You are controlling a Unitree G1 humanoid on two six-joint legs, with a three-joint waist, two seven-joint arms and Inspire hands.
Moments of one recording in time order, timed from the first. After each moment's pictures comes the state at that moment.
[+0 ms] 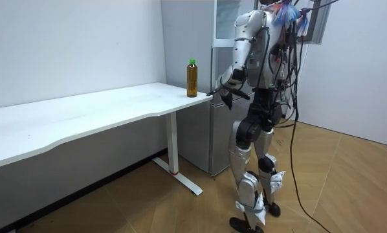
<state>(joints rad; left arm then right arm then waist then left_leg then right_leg) 0.03 0.28 -0.50 0.08 -0.10 0.30 -0.57 0.00 -0.21 0.17 1.21 0.42 0.09 0.20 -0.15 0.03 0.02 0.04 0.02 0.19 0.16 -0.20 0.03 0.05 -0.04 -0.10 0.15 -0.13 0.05</state>
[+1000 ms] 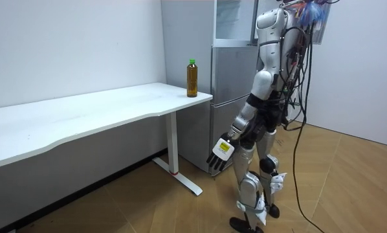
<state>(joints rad) 0.25 0.13 0.06 0.97 -0.18 -0.02 0.04 0.14 -0.19 0.08 1.03 0.38 0.07 0.15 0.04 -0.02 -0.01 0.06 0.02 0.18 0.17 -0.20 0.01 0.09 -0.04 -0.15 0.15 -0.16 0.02</state>
